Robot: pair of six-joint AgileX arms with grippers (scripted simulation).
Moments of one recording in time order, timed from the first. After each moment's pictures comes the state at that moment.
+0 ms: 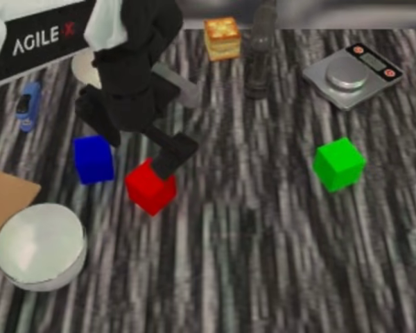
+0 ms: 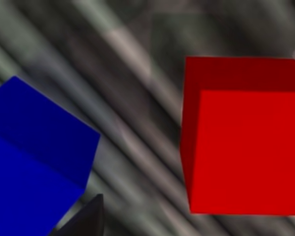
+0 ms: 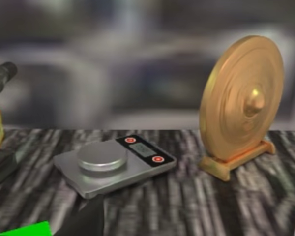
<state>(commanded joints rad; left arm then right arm) -0.46 2.15 1.74 -1.16 0.00 0.26 0.00 0.00 0.00 0.00 0.00 0.00</state>
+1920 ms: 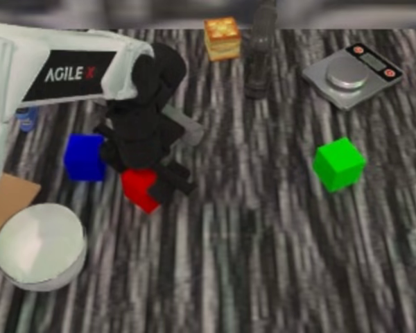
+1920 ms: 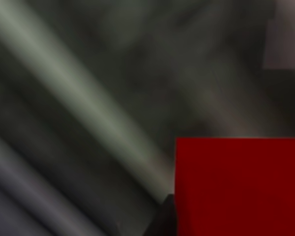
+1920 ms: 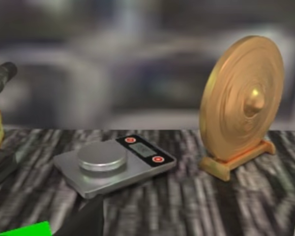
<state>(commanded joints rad) -0.46 2.25 1.56 -0.88 0.00 0.27 0.00 0.00 0.00 0.00 0.00 0.00</state>
